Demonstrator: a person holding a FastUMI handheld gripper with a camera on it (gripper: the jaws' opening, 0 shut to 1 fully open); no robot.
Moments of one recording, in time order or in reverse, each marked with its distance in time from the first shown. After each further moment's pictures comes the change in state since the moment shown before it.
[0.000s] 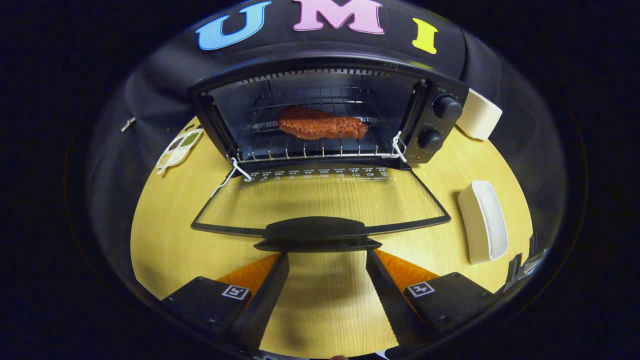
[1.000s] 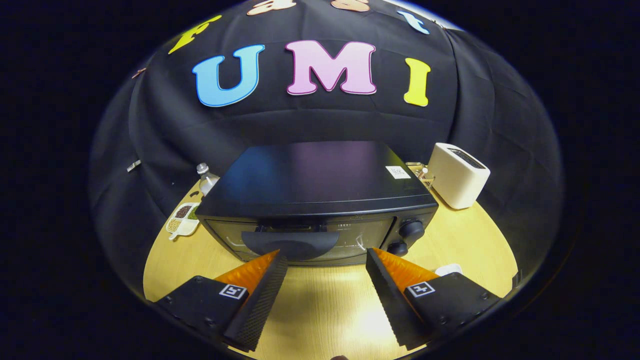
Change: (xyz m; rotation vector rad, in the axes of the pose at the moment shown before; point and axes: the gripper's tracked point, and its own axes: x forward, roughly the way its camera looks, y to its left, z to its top) arm -0.068 -0.028 0.118 0.013 -0.363 0.006
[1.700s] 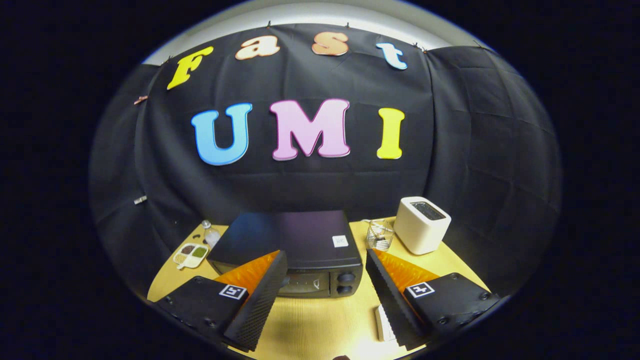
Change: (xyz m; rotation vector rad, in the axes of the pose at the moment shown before) arm -0.110 -0.091 0.126 0.026 -0.320 -0.048
